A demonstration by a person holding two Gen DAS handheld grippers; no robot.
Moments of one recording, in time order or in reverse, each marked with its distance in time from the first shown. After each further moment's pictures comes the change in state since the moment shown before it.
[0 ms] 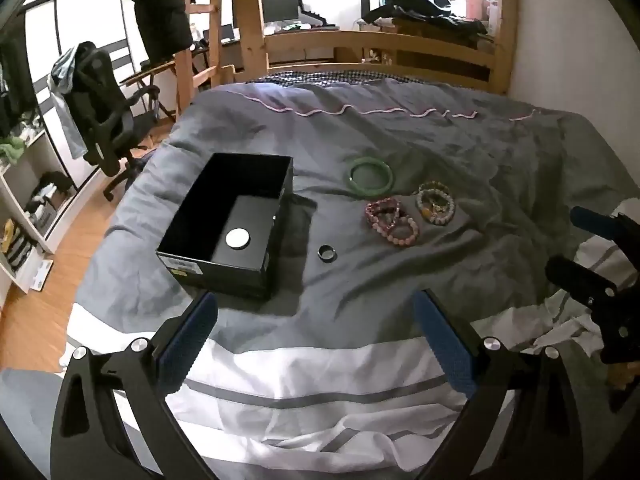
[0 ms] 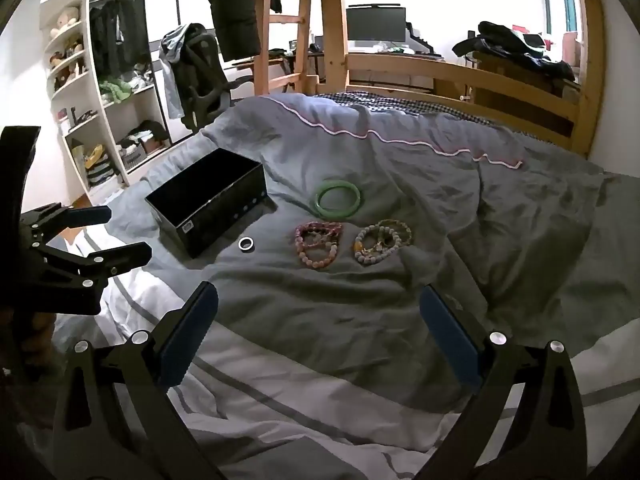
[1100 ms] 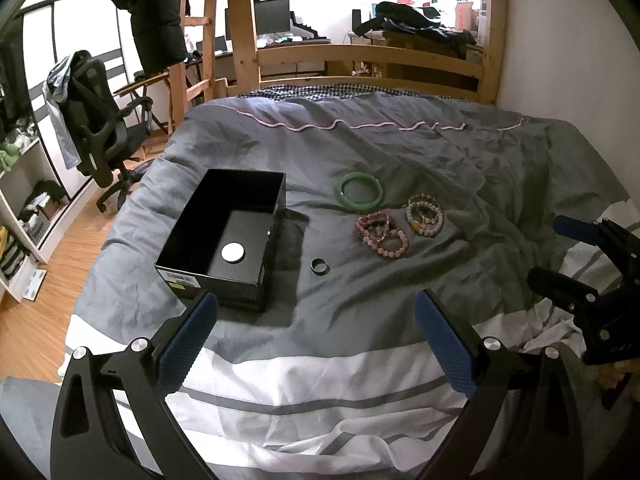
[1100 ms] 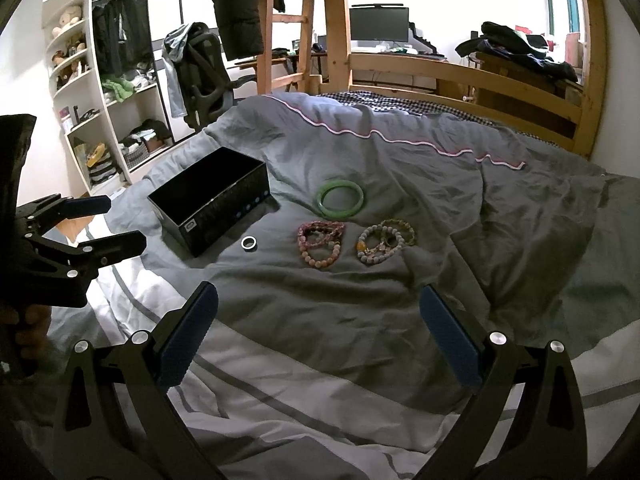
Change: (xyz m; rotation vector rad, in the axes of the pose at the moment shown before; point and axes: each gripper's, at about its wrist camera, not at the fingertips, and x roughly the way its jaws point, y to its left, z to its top) left arm -0.009 0.005 0.000 0.000 -0.040 -0.039; right arm -0.002 0.001 0.000 -0.001 0.001 0.007
